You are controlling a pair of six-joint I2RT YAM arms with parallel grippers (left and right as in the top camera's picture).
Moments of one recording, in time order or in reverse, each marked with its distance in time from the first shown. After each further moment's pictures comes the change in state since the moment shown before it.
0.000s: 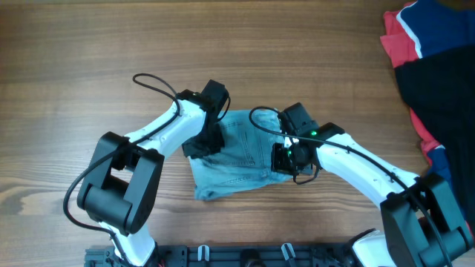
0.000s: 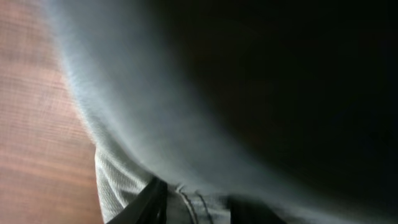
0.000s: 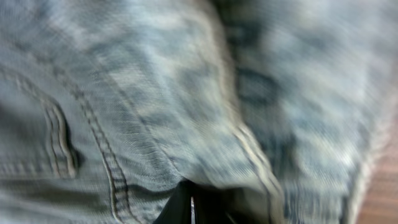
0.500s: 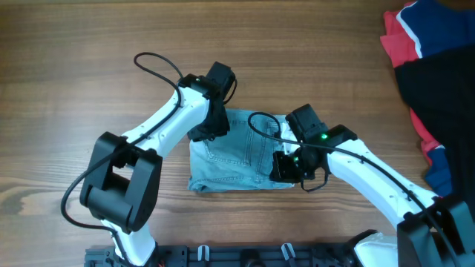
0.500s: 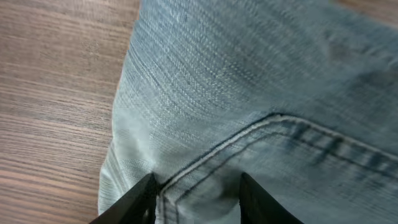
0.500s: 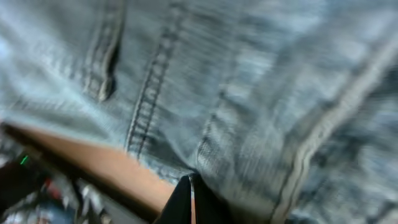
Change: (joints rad) left arm -0.010 0.015 0.166 -0.029 -0.073 0.031; right arm -0.010 -0.109 -0.012 -0.145 -0.223 -0.188
